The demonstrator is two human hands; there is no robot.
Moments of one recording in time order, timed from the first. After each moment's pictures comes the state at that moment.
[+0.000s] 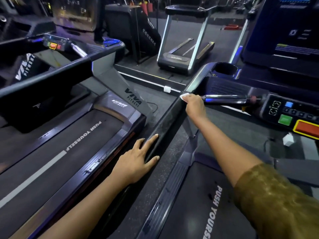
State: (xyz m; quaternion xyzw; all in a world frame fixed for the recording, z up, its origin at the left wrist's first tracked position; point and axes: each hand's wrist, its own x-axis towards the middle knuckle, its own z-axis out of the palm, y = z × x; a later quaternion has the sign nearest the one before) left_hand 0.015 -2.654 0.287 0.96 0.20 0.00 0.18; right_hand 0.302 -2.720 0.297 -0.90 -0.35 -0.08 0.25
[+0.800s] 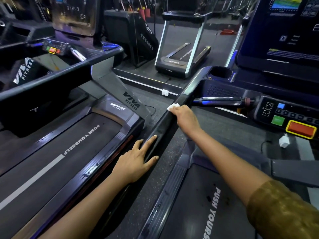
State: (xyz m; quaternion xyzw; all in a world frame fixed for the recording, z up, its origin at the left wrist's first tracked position) left_hand 0.015 -2.654 0.287 0.96 0.20 0.00 0.17; right_hand 0.245 -2.733 0.300 -0.86 -0.47 -0.09 0.17
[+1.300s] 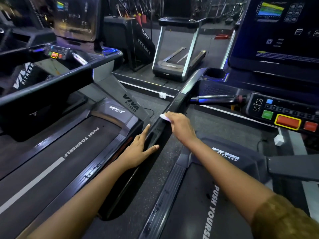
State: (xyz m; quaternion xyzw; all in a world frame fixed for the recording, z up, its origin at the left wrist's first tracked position) left_hand 0.014 -2.641 0.287 0.92 0.19 0.00 0.35; right_hand 0.181 -2.754 0.301 -0.83 -0.46 -0.11 0.28
